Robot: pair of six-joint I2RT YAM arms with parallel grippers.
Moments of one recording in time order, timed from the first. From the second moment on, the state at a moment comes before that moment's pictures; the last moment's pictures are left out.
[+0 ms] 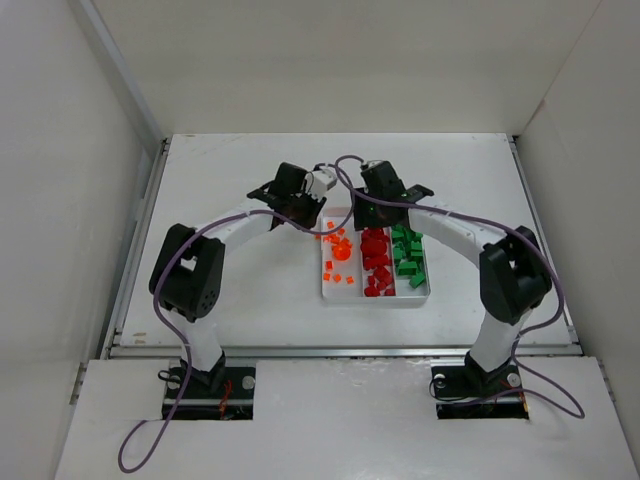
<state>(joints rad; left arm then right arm) -0.49 1.80 1.27 -0.30 0.19 0.18 0.57 1.77 1.37 -0.48 0.12 0.34</state>
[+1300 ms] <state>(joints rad) -0.46 1.98 1.31 -0.33 0.40 0.62 0.57 1.87 1.43 -0.46 0.10 0.33</state>
